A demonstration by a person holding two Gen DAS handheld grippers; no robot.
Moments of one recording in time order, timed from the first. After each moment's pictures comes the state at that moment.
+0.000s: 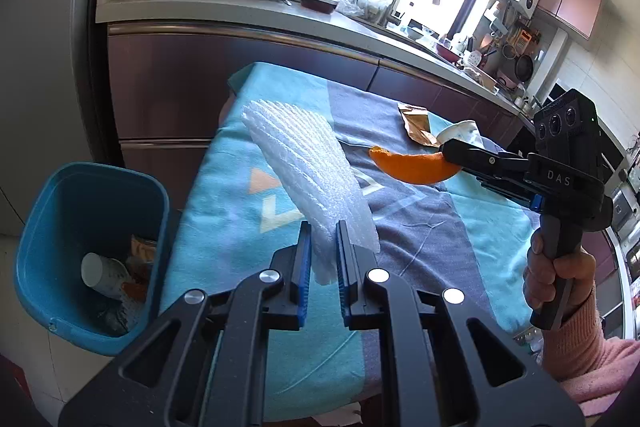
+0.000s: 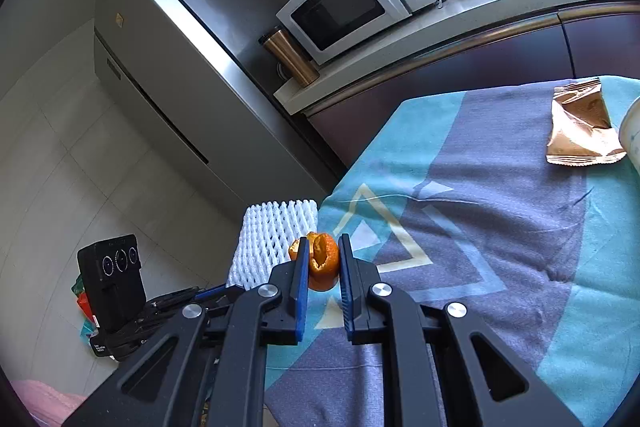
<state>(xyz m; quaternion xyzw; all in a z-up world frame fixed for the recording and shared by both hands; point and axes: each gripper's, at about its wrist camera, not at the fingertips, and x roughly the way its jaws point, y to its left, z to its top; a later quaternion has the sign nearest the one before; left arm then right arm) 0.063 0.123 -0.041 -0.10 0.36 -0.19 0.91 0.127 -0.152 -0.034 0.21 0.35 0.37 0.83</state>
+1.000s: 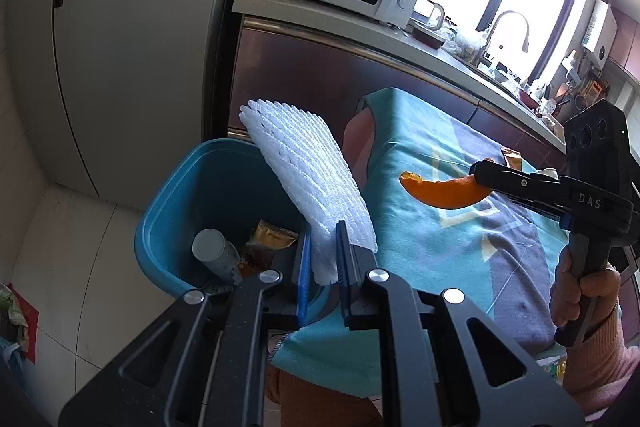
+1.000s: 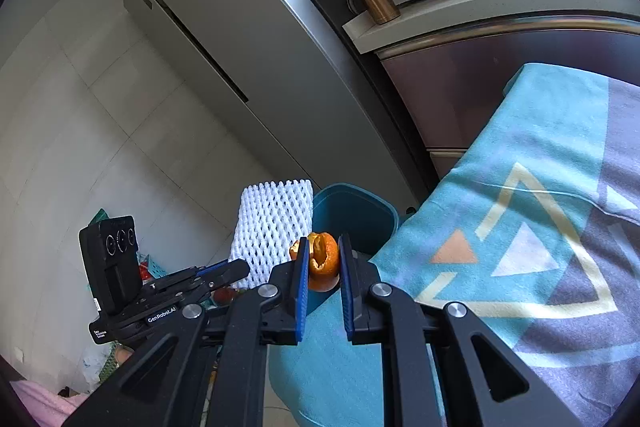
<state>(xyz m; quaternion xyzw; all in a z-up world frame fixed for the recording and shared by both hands) 0.026 0.267 -0.047 -0.14 0.36 -0.03 0.92 0.145 -0.009 -0.032 0.14 0.40 0.45 0.79</state>
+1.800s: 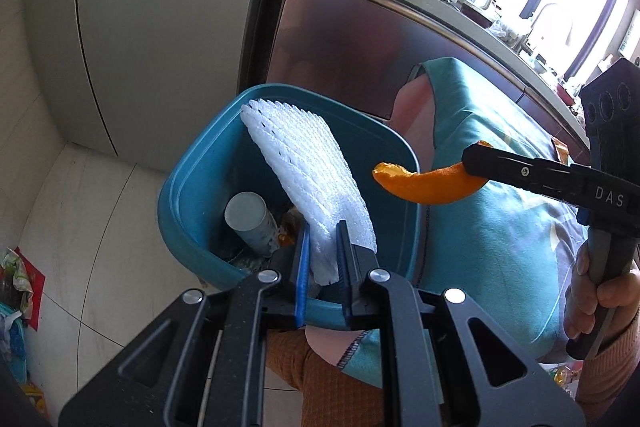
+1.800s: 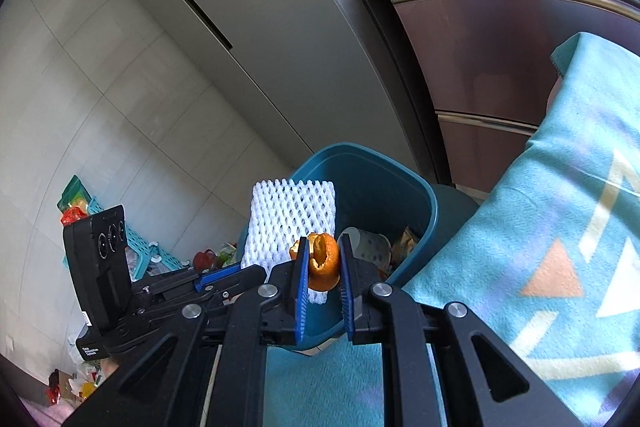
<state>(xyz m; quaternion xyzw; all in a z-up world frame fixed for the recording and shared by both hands) 0.051 0.301 -0.110 -0.16 0.42 0.01 0.89 0.159 0.080 -0.066 0.07 0.46 0.44 0.77</state>
